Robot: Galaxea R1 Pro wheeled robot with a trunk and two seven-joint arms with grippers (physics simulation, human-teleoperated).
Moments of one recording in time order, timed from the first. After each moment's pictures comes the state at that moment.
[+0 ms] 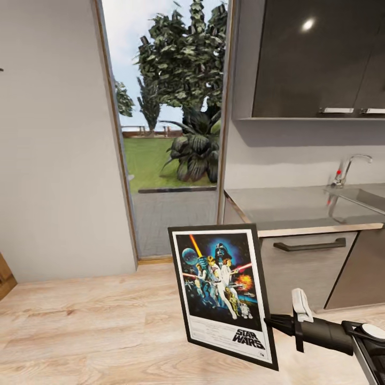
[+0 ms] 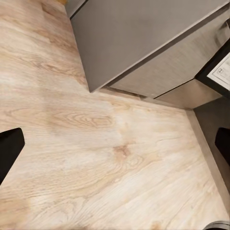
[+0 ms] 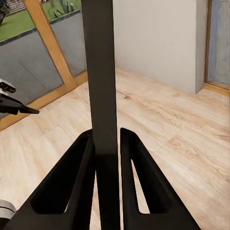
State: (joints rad) left arm -0.29 0.38 -0.58 -0.02 1.19 -0.18 -1.30; right arm -0.23 -0.29 -0.27 -1.24 -0.01 0.23 1.45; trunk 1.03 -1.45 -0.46
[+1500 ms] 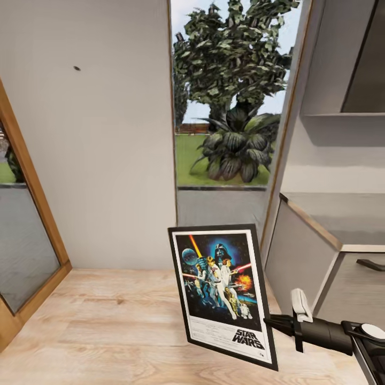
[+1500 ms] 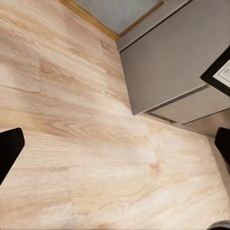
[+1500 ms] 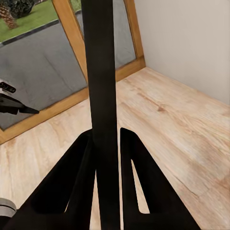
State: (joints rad) left arm -0.29 0.38 -0.58 -0.02 1.19 -0.18 -1.28; right arm -0.23 -0.28 -0.27 -1.24 -0.01 0.23 1.44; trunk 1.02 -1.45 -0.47
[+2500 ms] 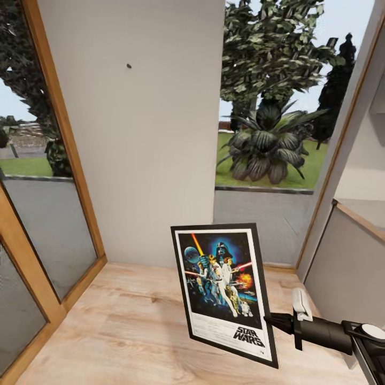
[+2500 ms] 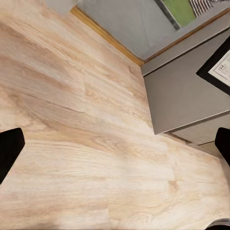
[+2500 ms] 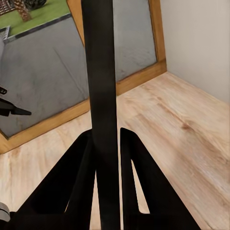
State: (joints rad) left arm -0.29 0.38 -0.58 -0.02 1.19 -0.18 -1.28; right arm -0.23 -0.28 -0.27 -1.23 -0.01 0.23 1.41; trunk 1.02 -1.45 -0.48
